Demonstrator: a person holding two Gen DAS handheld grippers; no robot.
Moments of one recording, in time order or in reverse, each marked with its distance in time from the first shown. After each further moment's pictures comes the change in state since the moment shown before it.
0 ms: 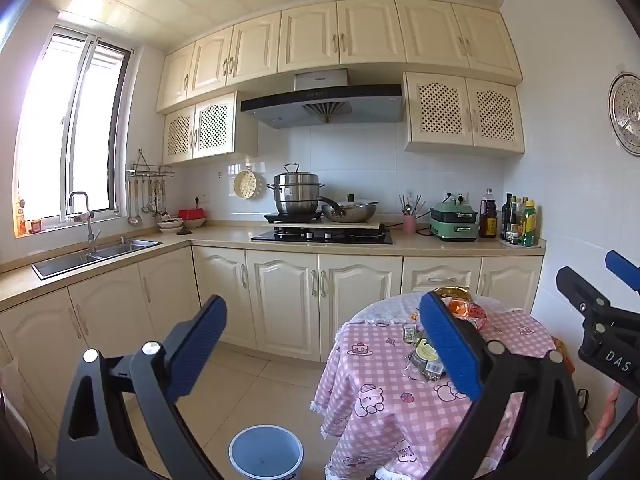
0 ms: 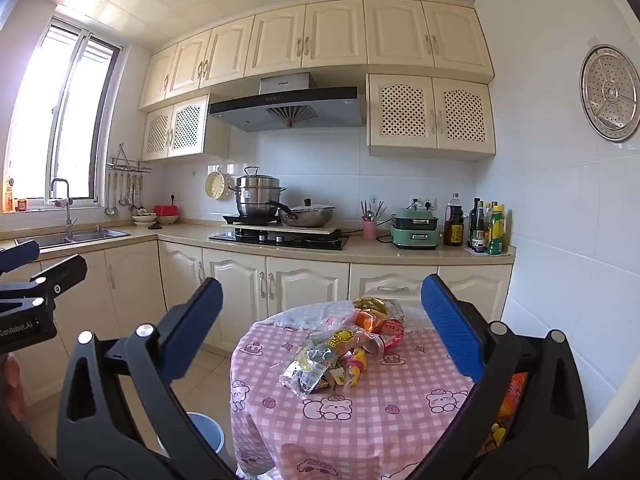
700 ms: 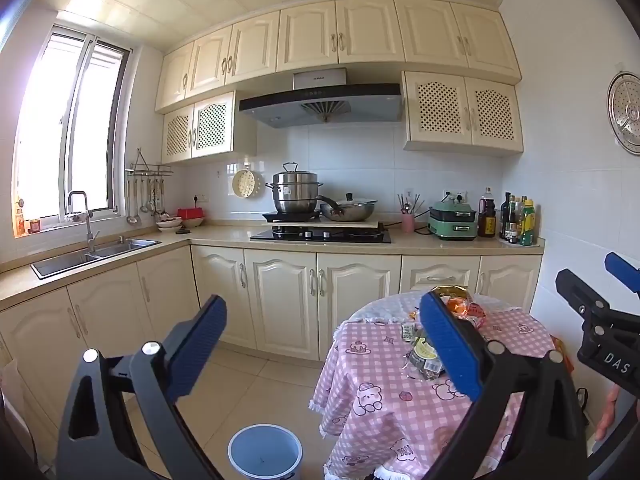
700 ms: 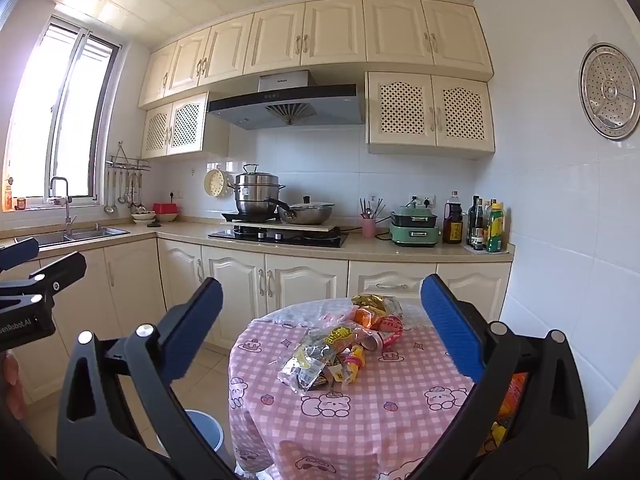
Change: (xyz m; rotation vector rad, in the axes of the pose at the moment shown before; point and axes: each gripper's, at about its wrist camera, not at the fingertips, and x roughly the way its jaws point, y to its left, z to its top) left arm -0.001 -0.005 -0.004 0.008 -0.004 -0.002; right arm 0.002 -0.002 -0.007 -0.004 0.018 0.000
